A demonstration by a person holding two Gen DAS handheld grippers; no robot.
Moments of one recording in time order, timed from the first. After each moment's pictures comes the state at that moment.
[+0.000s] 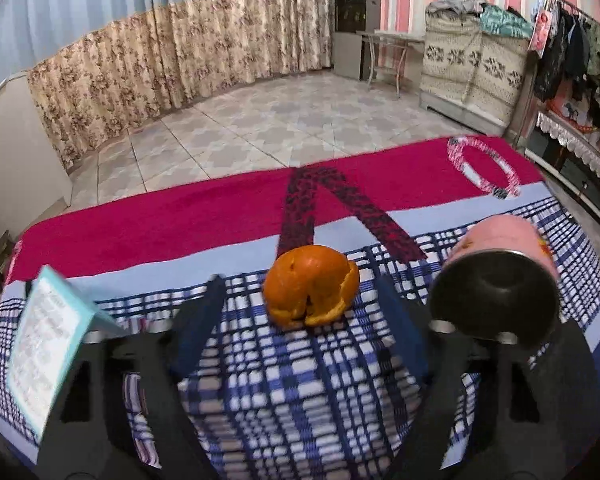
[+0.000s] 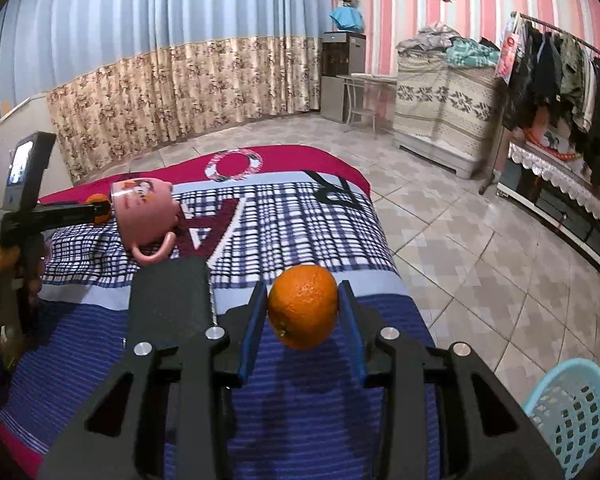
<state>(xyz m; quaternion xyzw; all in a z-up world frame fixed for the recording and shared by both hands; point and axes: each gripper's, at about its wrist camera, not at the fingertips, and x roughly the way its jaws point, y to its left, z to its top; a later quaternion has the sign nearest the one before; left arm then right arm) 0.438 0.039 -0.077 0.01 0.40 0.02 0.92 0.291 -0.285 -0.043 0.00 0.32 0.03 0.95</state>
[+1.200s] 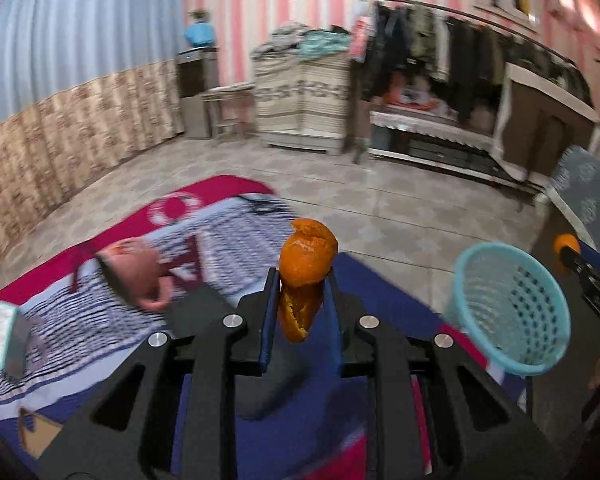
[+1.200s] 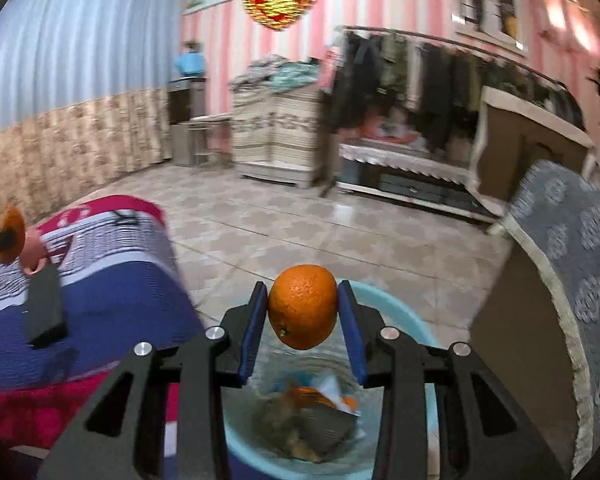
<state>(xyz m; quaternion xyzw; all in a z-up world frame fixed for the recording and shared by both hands) 0.222 -0.196 0.017 0.08 0.29 -0.23 0.93 0.091 -0.459 -0.009 0.05 0.24 -0.24 0.94</state>
